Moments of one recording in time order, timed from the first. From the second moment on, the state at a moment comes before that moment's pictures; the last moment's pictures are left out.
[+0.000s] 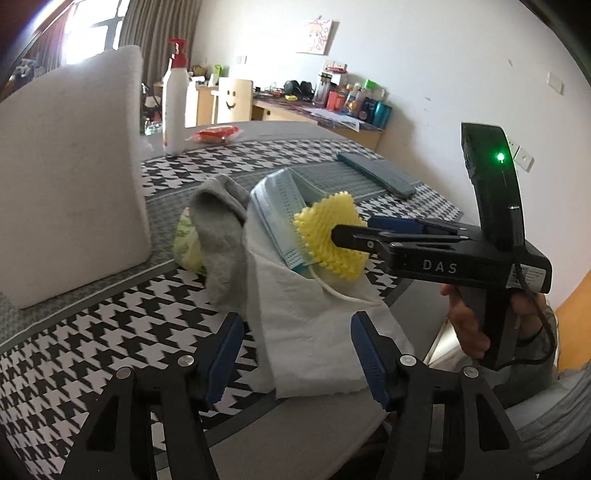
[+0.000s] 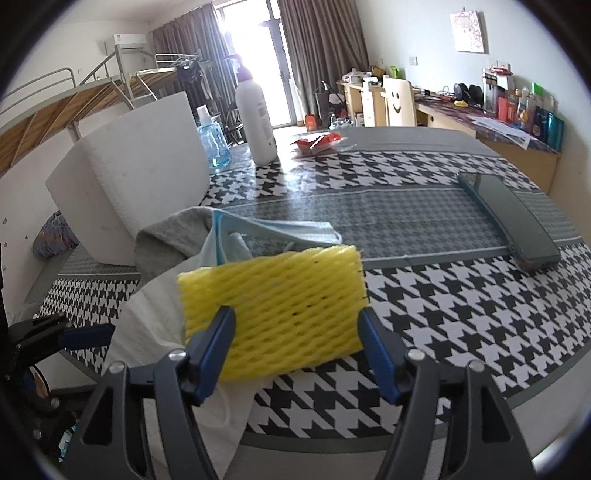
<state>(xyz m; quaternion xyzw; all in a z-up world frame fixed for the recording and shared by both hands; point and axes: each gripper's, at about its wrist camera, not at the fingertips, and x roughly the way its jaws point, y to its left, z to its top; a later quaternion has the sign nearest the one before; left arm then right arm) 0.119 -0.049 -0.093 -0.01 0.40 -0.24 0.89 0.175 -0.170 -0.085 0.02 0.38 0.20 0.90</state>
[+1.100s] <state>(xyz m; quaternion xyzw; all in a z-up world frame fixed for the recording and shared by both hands) 0.108 -0.059 -0.061 -0.01 0.33 -0.29 0.90 0.162 -0.172 -0.064 0.01 0.36 0.20 0.91</state>
